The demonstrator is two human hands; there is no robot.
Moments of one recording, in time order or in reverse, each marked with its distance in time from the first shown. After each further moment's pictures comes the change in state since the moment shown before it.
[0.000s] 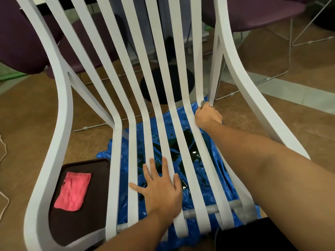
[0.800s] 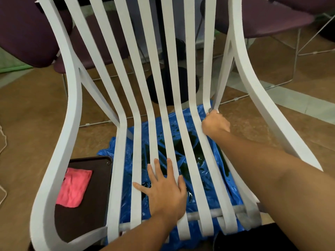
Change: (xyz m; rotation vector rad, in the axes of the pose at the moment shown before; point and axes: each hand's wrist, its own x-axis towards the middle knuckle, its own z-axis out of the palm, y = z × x) left_hand 0.002 -0.003 0.000 -0.022 0.003 0.010; right_hand -0.024 0.002 -0.010 -0.011 -0.001 0.008
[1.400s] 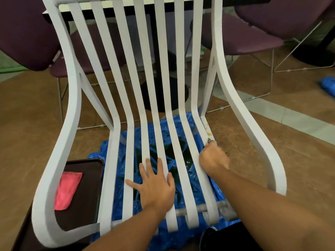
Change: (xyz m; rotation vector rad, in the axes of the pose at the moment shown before) left_hand -0.007 0.001 -0.004 -0.024 0.022 0.012; right_hand -0.113 0.058 -0.003 -0.067 -0.018 0.057
